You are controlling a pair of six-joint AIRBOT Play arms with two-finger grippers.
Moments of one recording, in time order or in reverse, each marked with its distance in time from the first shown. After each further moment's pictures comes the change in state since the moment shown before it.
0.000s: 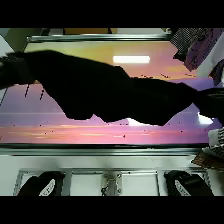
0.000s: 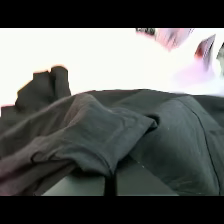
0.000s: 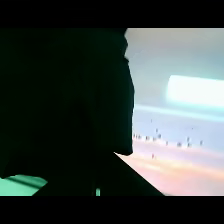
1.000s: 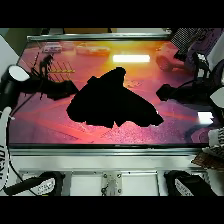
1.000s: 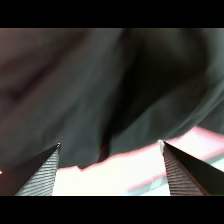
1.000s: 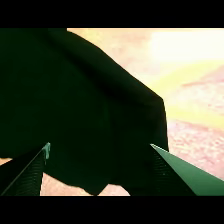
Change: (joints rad) left arm 0.098 -0.436 -0.266 -0.004 -0.020 0.094; right arm -0.090 -0.218 -0.331 0.008 -0.384 -0.110
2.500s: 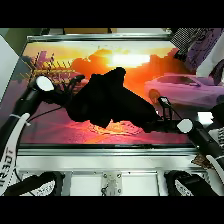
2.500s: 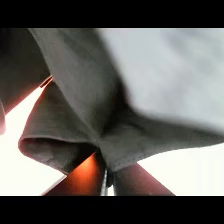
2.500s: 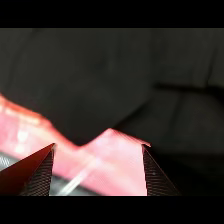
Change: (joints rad) left arm -0.204 0.019 -0.013 -0.007 -0.132 0.212; right arm 0.075 -0.022 -0.575 0.263 -0.343 -0.350
